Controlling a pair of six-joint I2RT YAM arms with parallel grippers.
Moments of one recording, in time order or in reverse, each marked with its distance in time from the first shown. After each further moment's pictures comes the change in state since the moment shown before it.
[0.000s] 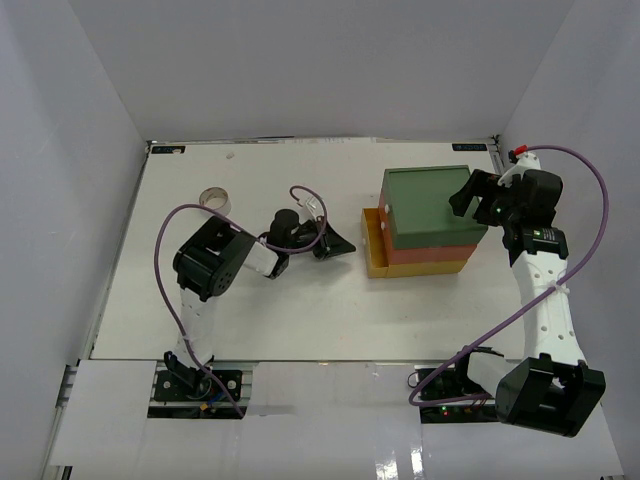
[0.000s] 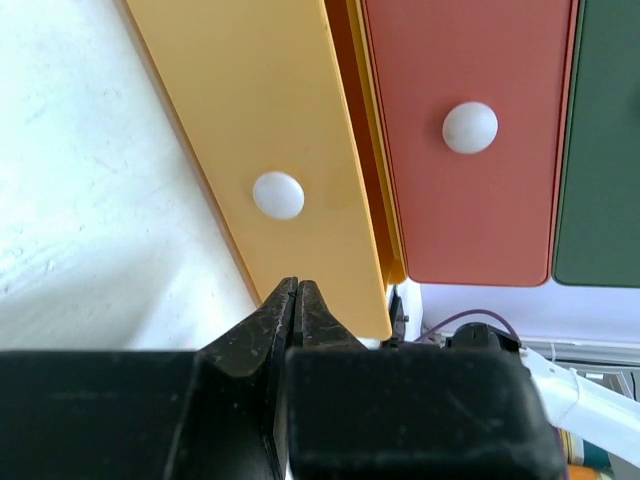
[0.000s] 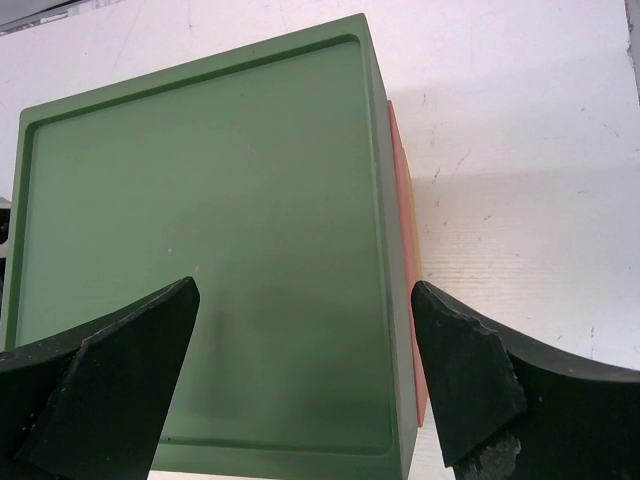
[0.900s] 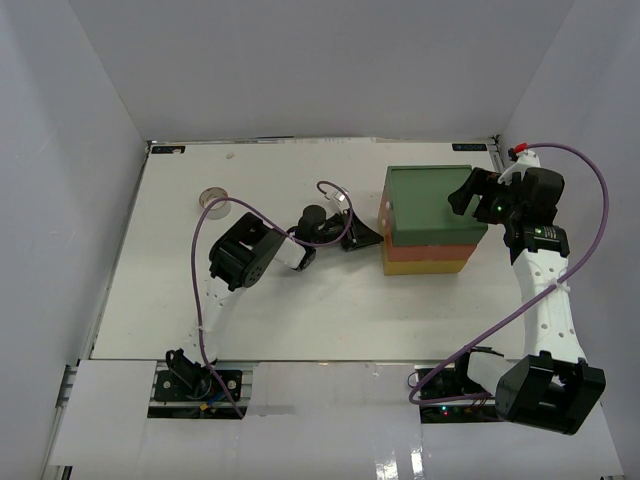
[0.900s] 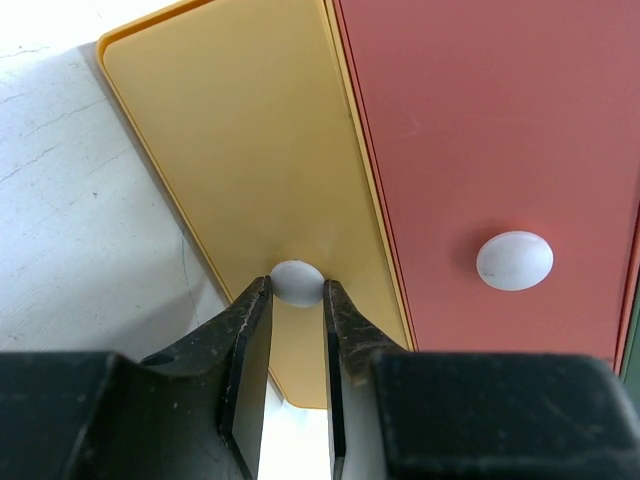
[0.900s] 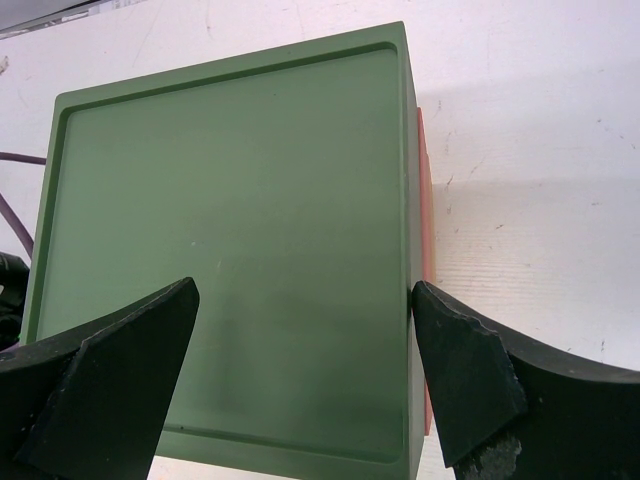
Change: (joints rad) left arm -0.092 0.271 0.325 0.080 -0.035 -0.075; right arm -0.001 0.011 0.014 0.002 -0.043 -0.003
